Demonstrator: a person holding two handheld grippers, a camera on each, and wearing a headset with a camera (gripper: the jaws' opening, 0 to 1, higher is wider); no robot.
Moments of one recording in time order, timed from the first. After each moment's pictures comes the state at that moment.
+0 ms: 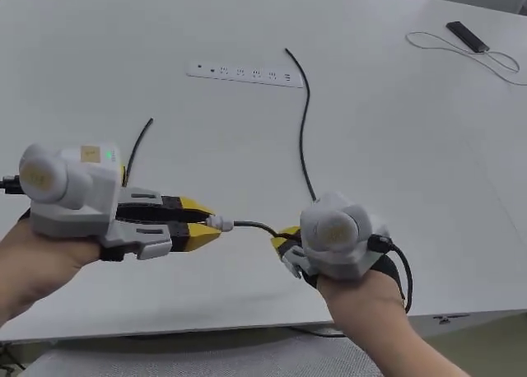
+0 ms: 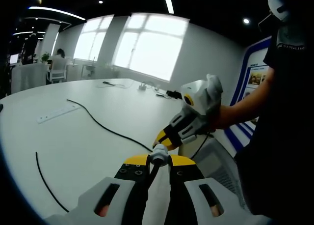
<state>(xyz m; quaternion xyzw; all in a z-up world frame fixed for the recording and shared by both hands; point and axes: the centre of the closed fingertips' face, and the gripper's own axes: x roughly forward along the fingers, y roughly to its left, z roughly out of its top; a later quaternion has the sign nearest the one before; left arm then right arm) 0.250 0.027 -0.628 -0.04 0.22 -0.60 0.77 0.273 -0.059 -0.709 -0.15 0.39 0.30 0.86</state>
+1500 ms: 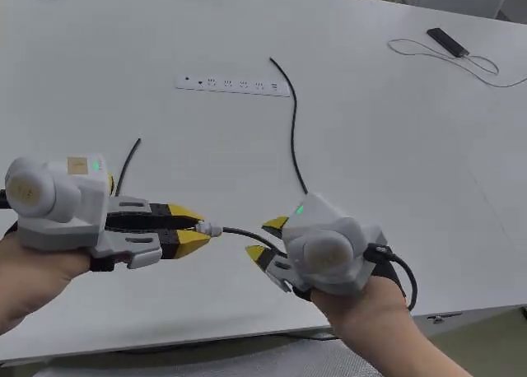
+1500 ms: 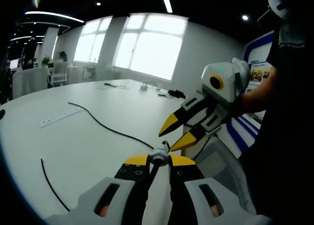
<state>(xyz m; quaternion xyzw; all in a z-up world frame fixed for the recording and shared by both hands) 0.251 0.028 -0.622 -0.02 0.21 -0.59 0.78 0.255 -0.006 -0.640 -0.28 0.28 0.39 0.83</state>
